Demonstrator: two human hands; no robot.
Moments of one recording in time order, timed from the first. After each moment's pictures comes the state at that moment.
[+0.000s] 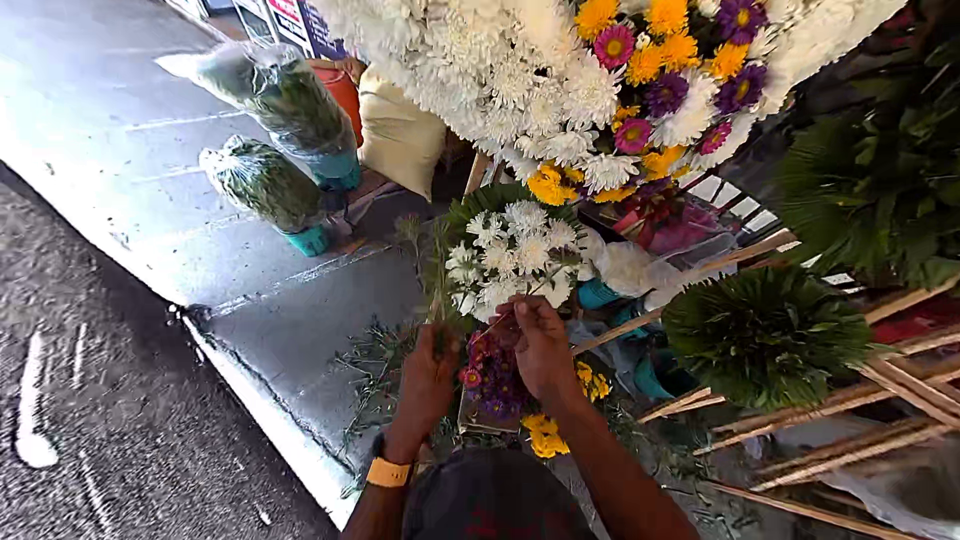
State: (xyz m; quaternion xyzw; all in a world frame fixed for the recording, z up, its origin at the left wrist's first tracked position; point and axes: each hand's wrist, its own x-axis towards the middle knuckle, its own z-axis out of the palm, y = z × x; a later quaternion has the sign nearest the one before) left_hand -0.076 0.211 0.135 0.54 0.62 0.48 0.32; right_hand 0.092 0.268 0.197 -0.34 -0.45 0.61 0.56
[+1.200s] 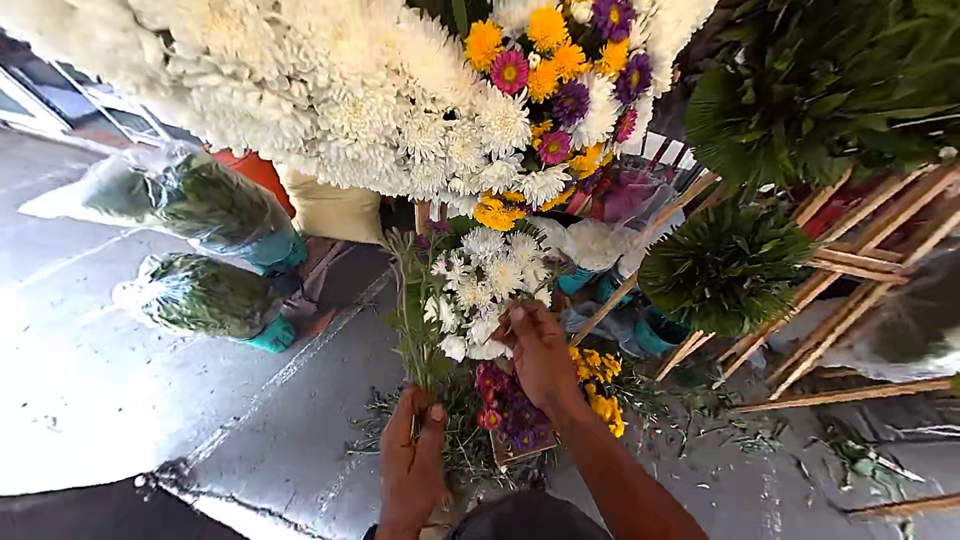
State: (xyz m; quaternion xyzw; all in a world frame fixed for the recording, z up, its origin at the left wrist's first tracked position) left_hand -0.117 0.236 0.162 0.57 0.44 0.58 0.37; right_hand 0.072 0.299 0.218 -0.36 -0.41 0.48 0.68
